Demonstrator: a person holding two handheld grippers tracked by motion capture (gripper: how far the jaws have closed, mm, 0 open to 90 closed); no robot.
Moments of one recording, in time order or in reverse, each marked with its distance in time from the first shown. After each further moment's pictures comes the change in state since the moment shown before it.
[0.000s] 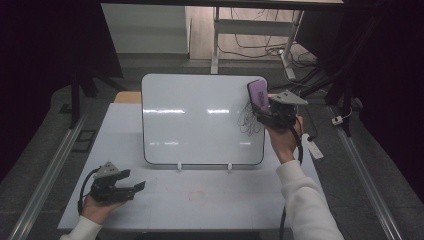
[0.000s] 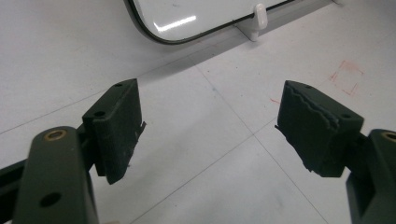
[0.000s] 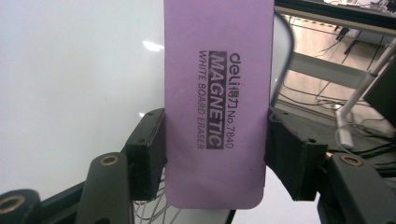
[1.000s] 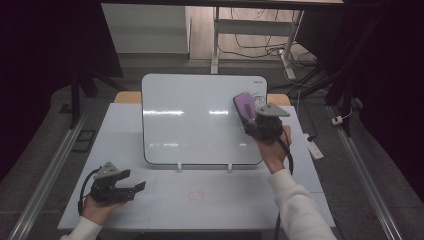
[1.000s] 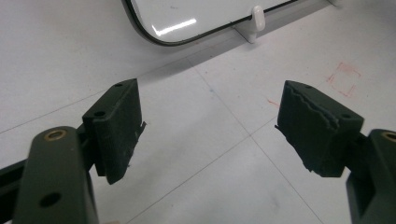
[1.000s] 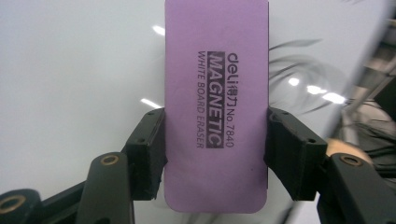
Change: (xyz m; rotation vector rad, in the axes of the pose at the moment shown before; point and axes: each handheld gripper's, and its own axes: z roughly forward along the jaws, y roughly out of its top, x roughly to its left) left arm -0.003 0.000 -0.001 -0.003 0.002 -0.006; right arm 0.038 -0.022 0.006 0.053 0.031 -0.073
